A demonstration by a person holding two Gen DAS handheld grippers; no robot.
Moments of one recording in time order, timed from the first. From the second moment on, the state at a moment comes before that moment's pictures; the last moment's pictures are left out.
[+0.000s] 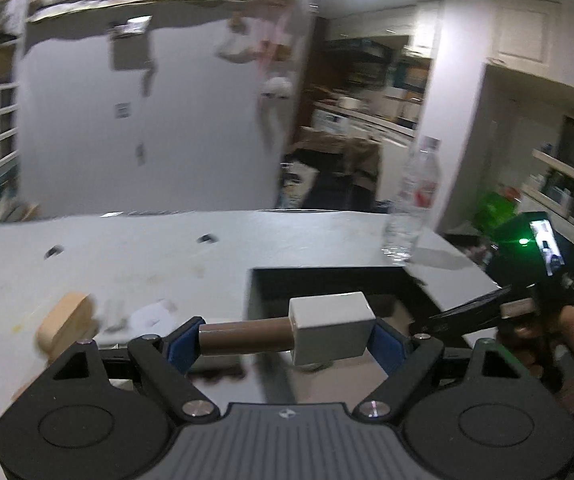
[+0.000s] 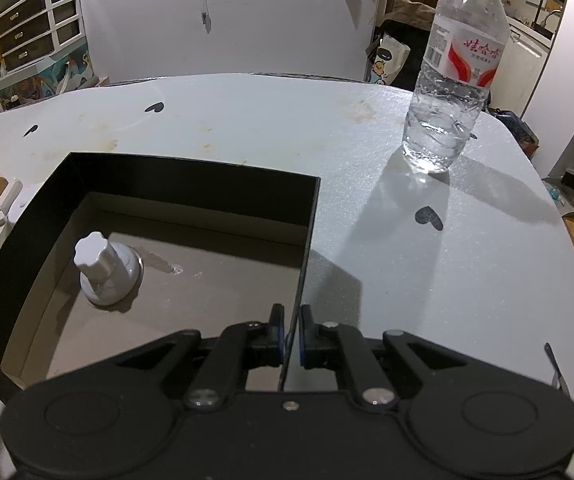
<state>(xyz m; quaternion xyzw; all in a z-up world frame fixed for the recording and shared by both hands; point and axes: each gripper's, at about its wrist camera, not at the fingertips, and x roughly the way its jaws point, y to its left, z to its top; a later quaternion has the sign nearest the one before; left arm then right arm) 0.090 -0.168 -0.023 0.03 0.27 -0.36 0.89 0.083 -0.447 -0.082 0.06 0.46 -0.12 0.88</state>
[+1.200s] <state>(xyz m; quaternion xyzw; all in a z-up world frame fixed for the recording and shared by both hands) 0.206 -0.338 -0.085 -0.01 0.51 -0.38 0.77 0.090 -0.448 -0.082 0.06 0.47 -0.11 0.87</state>
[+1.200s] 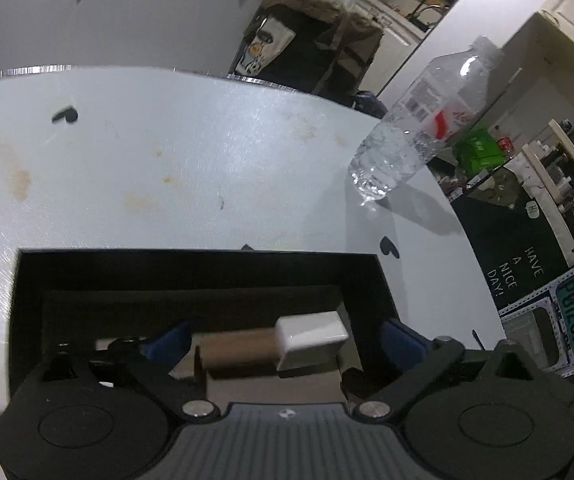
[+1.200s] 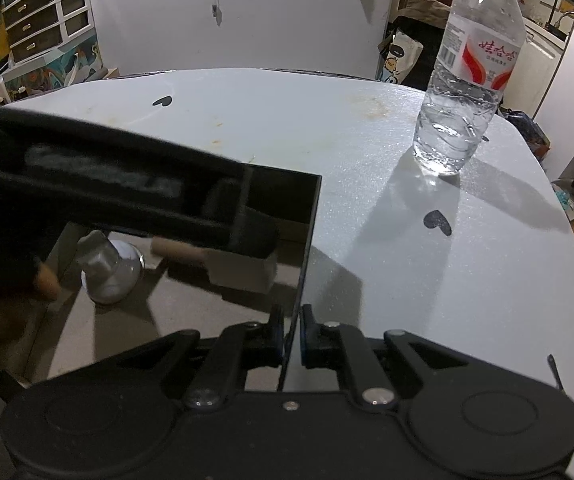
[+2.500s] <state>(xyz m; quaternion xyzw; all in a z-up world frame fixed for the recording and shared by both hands) 0.119 -0.192 -0.039 0.11 0.35 -0.34 0.86 0.084 -0.450 -0.082 0.07 0.46 -0.11 0.88</state>
